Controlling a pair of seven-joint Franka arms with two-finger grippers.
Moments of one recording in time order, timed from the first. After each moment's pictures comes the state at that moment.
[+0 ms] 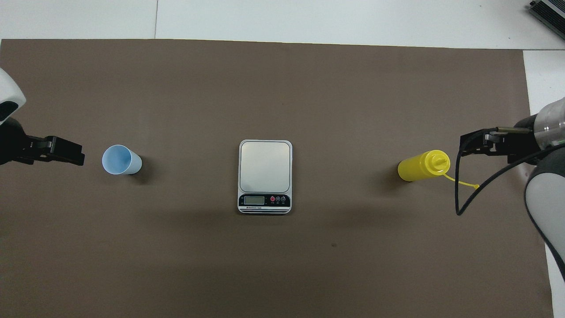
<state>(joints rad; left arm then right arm) 0.15 -0.04 -0.21 -1.66 -0.04 1.55 0.01 0.00 -0.04 0.02 -1.72 -0.02 1.67 0.19</state>
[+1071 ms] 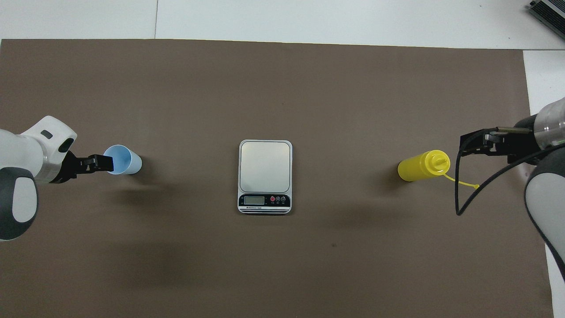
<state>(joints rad) 0.23 -0.03 -0.22 -2.20 -0.04 2.22 -0.09 0.00 -0.04 0.02 -1.72 -0.02 1.67 0.19</state>
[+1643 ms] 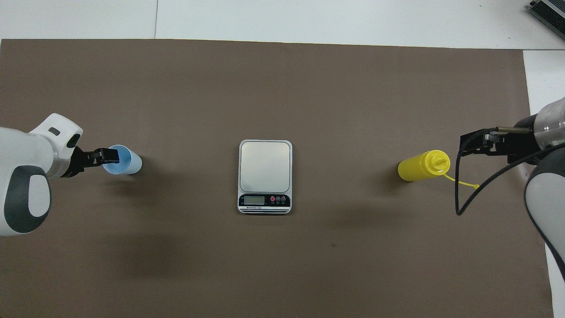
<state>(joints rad) 0.23 0.04 -0.22 -2.21 -0.04 2.34 -0.13 0.00 -0.04 0.02 -1.72 -0.02 1.67 0.19</state>
